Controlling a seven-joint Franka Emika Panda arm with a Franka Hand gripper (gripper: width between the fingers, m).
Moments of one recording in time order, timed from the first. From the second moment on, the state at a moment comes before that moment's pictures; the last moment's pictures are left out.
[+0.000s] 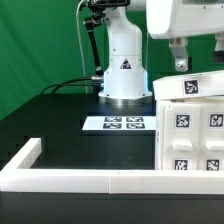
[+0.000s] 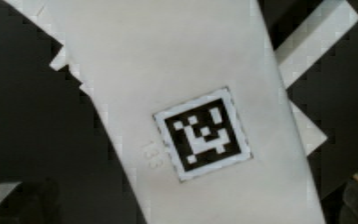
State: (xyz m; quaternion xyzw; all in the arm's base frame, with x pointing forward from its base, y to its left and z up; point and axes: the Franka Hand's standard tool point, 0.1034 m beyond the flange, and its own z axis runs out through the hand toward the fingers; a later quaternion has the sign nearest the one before) arm 0.623 0.086 0.187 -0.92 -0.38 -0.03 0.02
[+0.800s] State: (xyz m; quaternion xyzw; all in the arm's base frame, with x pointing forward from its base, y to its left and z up) arm 0.613 0.084 0.164 -0.91 -0.40 -0.03 0.01
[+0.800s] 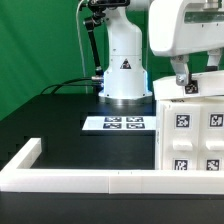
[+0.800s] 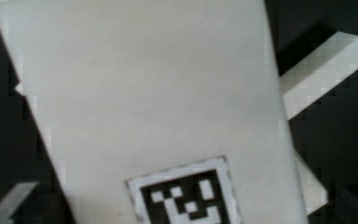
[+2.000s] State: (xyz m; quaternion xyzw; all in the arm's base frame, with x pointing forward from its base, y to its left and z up) arm 0.613 0.082 0.163 -1.00 -0.07 -0.02 0.02
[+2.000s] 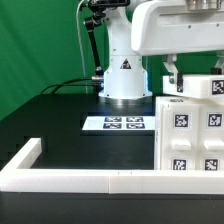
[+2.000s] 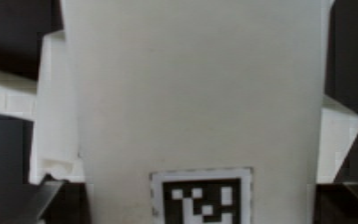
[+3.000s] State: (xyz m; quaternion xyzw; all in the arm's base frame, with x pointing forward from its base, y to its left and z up) arm 0.612 0.087 0.163 -0.92 0.40 -0.01 0.03
